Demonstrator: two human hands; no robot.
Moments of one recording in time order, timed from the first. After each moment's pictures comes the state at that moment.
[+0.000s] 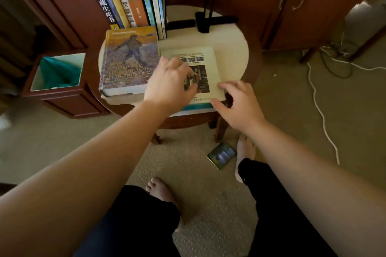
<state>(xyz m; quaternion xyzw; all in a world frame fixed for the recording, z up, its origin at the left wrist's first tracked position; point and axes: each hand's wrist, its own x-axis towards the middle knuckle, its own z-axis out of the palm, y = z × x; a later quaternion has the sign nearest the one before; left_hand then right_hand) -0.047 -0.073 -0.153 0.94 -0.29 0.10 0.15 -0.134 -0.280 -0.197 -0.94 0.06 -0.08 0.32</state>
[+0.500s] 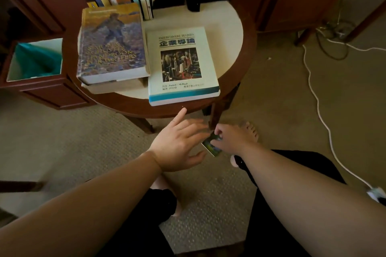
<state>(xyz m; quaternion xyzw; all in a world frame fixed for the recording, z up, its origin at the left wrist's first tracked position) -0.150 -0.048 -0.263 0.83 -0.54 0.06 0.15 -0.193 -0.269 -0.269 -0.92 0.13 0.30 0.23</state>
